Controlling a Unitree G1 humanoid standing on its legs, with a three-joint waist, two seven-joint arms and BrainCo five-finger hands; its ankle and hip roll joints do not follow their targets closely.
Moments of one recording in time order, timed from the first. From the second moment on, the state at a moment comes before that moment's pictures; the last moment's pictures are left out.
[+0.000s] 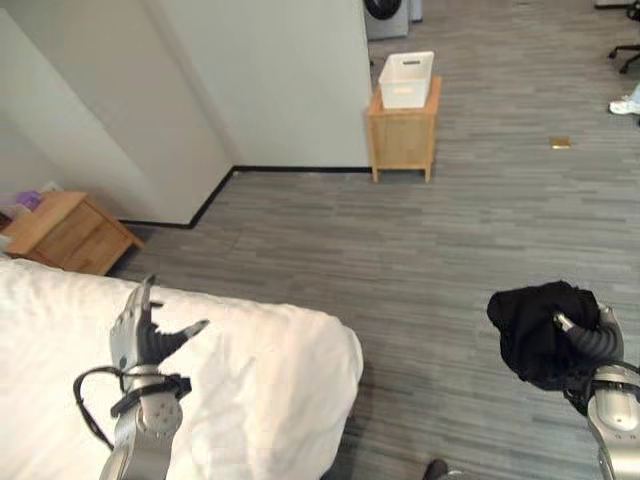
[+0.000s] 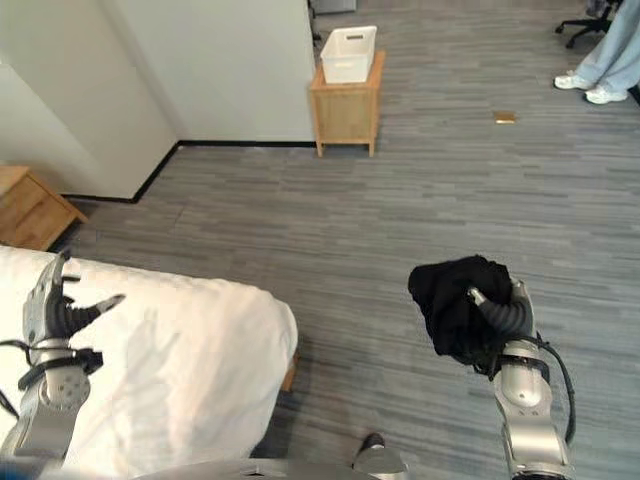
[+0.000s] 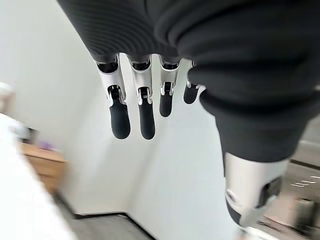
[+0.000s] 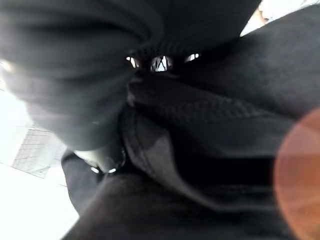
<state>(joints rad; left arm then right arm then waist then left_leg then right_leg) 0.24 0.44 0.27 0.15 0.49 -0.05 0.49 0.22 -0.45 -0.23 0.06 0.01 -0.14 -0.21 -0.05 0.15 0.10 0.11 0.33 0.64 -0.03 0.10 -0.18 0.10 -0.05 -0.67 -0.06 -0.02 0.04</state>
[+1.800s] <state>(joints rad) -0.08 0.74 0.10 0.50 0.68 0.19 0.38 0.17 -0.41 0.01 -0.03 -0.02 -0.13 -0.08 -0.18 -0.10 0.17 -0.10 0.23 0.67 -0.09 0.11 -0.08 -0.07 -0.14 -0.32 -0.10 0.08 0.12</state>
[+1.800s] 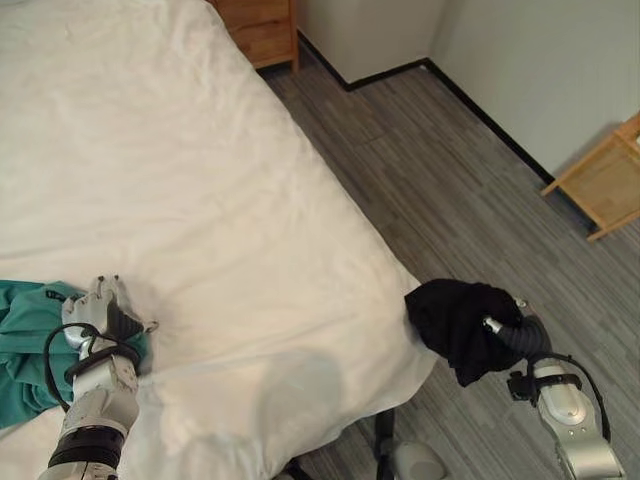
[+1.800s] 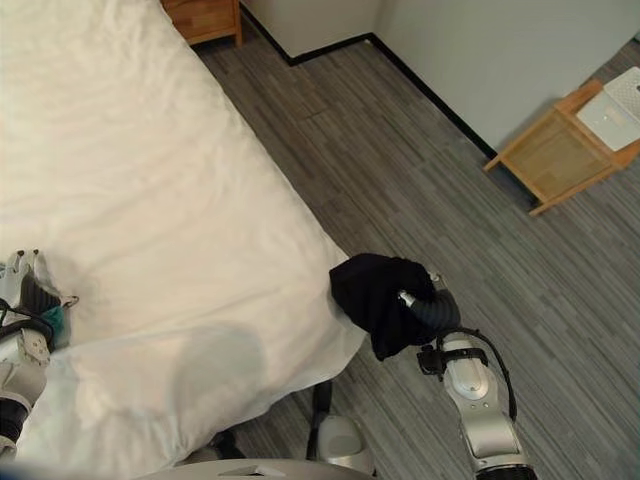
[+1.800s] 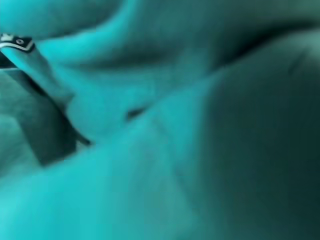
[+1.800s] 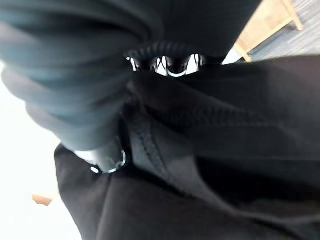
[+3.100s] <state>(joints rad) -0.18 1.15 0.26 0.44 0.73 0.19 0.43 0.09 -0.41 0.00 -0.03 -0.02 -0.15 -0.08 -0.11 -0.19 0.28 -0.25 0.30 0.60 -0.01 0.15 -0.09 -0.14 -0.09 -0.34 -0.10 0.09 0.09</state>
